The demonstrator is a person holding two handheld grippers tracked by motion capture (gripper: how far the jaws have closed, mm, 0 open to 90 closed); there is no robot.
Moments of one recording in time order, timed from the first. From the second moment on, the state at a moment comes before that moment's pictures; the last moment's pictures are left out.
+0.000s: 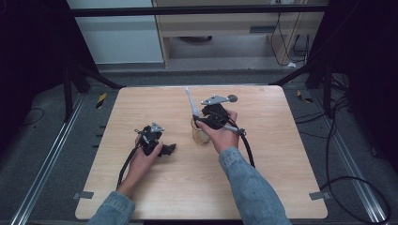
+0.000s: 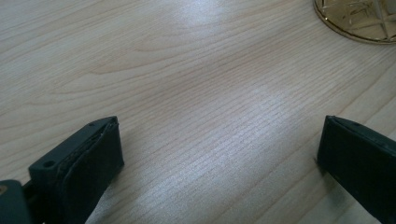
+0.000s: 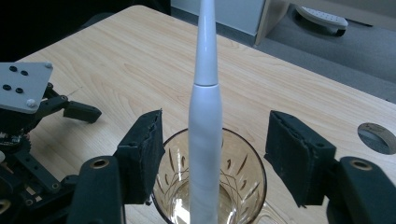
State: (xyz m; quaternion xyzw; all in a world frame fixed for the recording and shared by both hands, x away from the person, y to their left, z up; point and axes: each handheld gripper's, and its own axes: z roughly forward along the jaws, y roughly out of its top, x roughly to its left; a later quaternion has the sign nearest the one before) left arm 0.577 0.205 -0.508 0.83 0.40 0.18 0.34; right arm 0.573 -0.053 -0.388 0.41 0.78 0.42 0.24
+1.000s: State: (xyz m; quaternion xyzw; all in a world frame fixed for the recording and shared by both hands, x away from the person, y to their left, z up) left arm 0.577 0.205 -0.508 0.83 0.40 0.18 0.34; right arm 0.571 -0.068 -0.380 0.41 0.75 0.44 0.26
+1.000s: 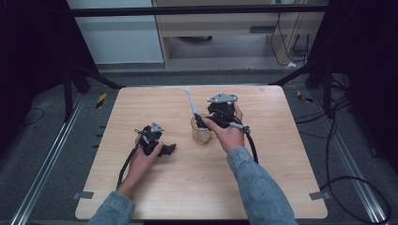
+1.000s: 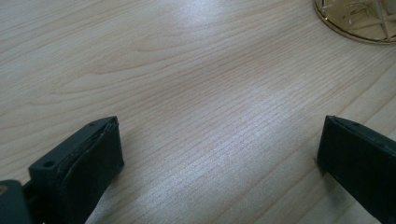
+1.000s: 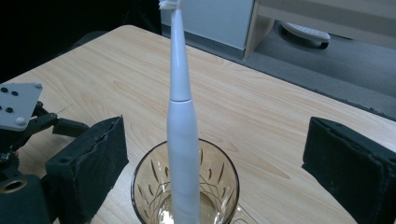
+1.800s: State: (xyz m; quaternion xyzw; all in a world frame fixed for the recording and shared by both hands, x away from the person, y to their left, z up) left arm 0.578 0.205 -0.508 0.83 0.40 0.18 0.34; right arm 0.571 -0.107 -0.372 0.45 0.73 0.43 0.28
